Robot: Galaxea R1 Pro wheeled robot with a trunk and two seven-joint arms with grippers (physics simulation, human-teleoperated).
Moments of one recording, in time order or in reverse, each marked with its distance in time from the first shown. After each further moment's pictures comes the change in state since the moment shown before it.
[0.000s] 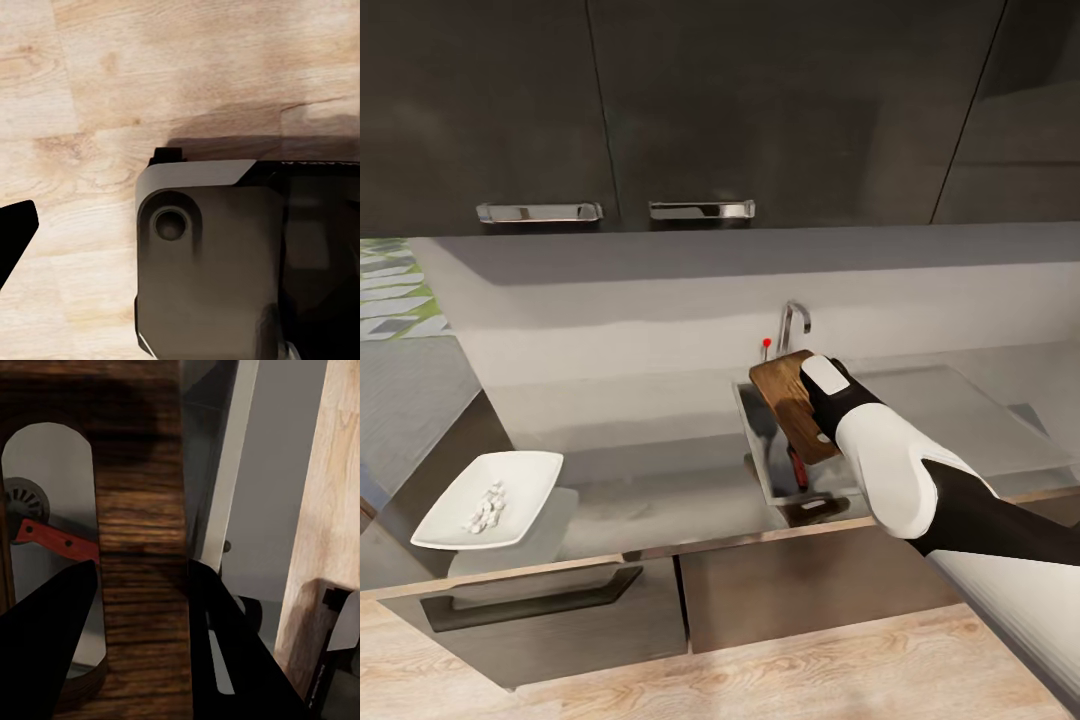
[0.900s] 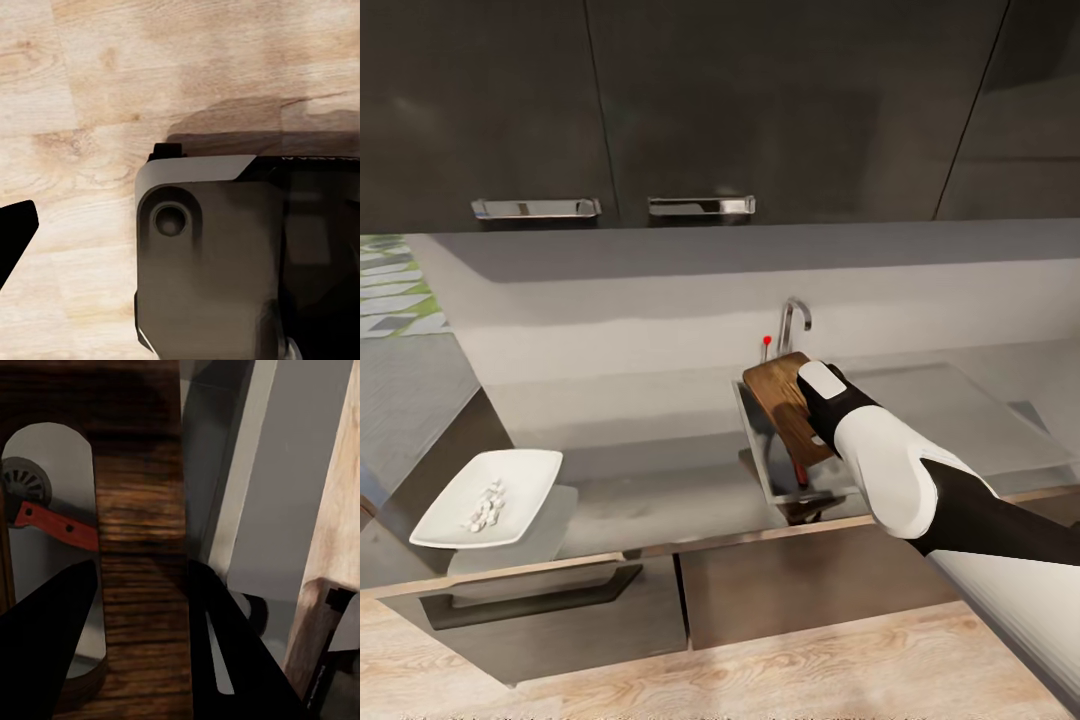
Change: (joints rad) left arm 0.000 0.000 0.000 0.001 0.000 0.000 0.000; right arm 0.000 0.000 -0.002 0.043 0.001 -0.001 0.056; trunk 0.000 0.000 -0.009
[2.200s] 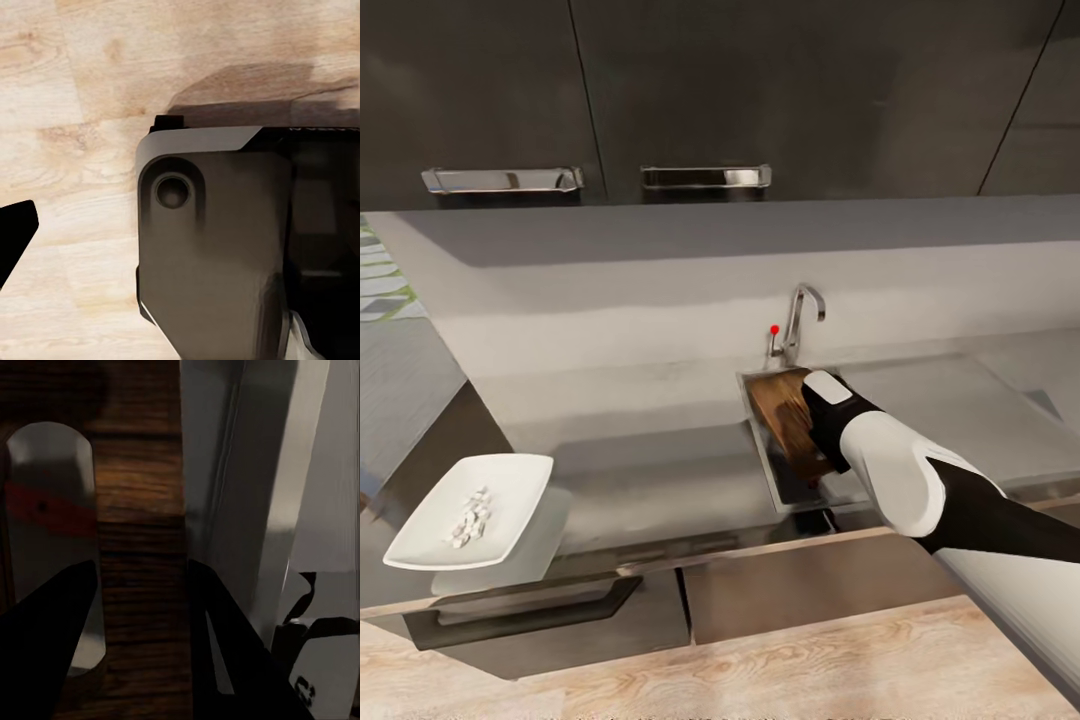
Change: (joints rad) left arm 0.000 0.003 0.000 0.001 0.000 0.000 0.000; right arm 0.003 -0.029 -0.006 0.074 -0.077 -0.040 -0.001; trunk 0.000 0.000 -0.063
